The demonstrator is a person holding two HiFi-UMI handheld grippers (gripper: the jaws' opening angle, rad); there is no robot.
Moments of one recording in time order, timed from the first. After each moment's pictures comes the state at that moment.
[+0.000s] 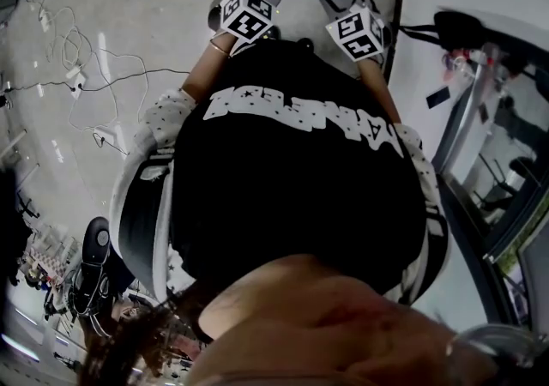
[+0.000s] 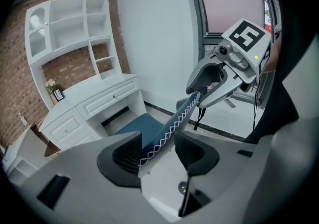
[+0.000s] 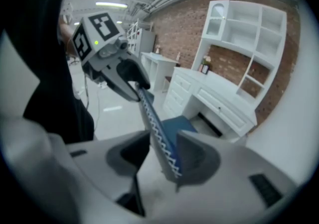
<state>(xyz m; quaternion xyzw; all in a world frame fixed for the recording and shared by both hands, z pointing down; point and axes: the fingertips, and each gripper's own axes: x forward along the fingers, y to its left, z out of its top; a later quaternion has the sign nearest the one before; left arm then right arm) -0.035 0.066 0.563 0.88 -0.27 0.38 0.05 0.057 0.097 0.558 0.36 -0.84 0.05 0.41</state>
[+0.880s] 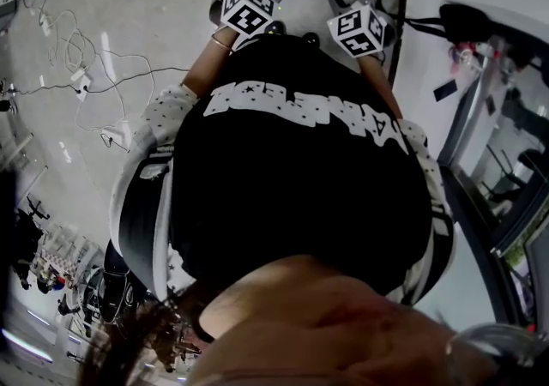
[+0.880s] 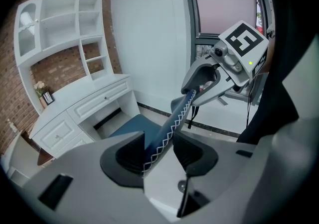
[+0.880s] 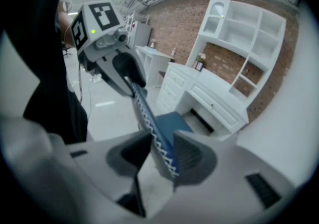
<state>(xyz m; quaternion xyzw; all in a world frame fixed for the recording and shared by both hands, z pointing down) -0.029 0.063 0.565 0.89 -0.22 0.39 0.04 0.066 0.089 0.560 0.39 -0.80 0.04 0.44</state>
